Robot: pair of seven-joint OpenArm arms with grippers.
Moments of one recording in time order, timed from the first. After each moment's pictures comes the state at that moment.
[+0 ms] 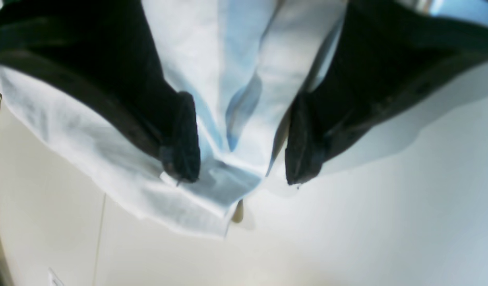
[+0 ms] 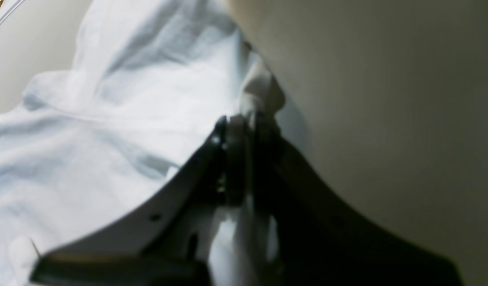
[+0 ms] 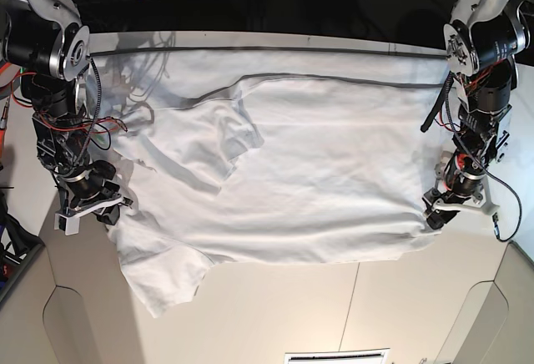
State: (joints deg) left arm -23.7 -17.1 -23.7 27.4 -22.7 -22.4 4.3; right arm 28.3 12.7 14.3 20.3 10.4 25.3 -0.5
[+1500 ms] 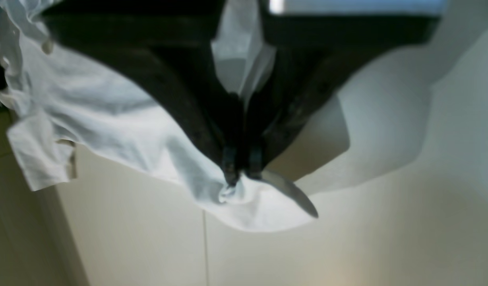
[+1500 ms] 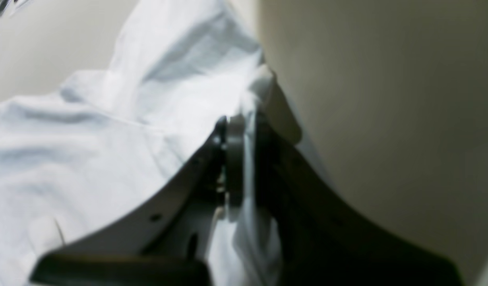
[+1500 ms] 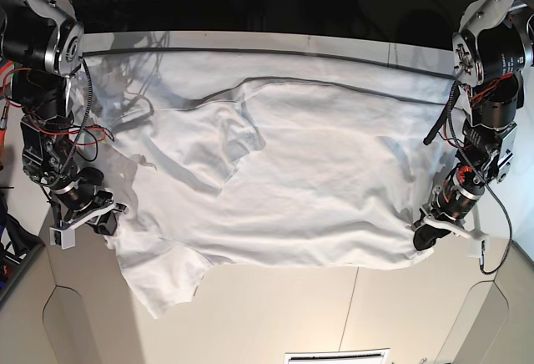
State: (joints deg) left arm -26.9 -19.3 -16.8 27.4 -24.5 -37.1 4.5; right arm 27.4 14.5 14.3 29.7 9.7 31.1 -8.5
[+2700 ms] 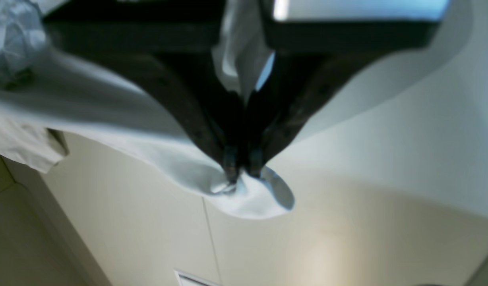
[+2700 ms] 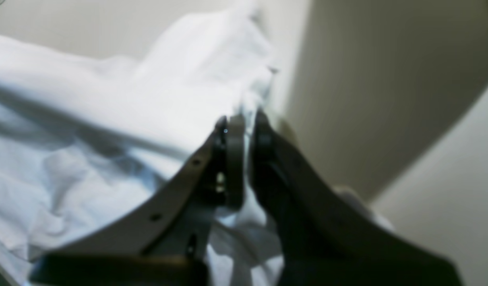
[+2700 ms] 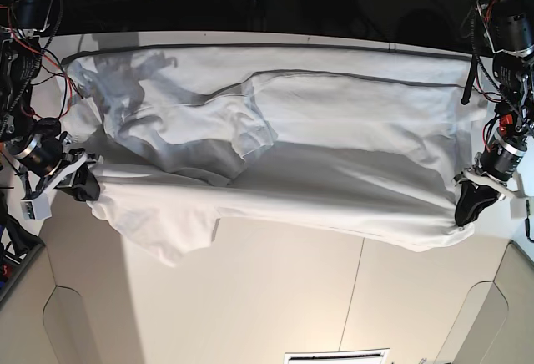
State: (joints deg) left arm -5.0 -21.7 -25.3 59.6 -30.4 -38.8 10.4; right arm 2.3 19.1 16.7 78.9 31.5 32.0 -42.7
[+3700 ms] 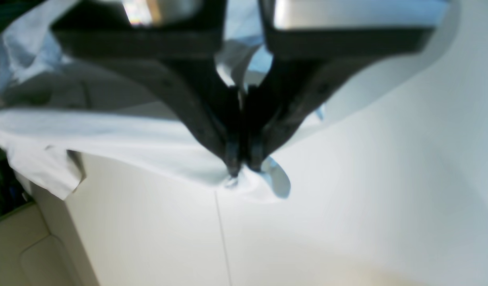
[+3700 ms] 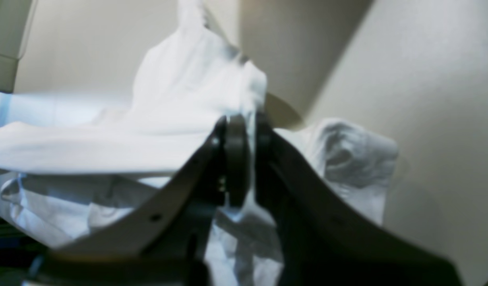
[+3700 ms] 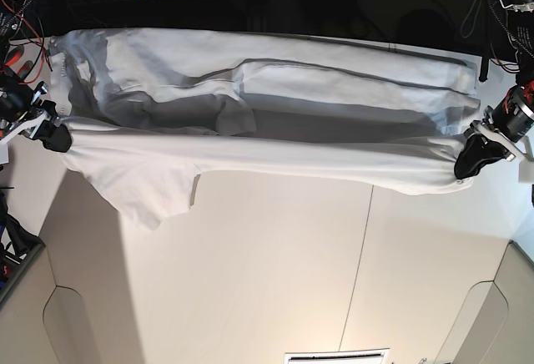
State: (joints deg) left arm 7.7 -21.8 -32.3 74.4 -47.0 -39.6 36.7; right arm -7.5 18.8 33.2 79.3 49.2 32.3 -56.3
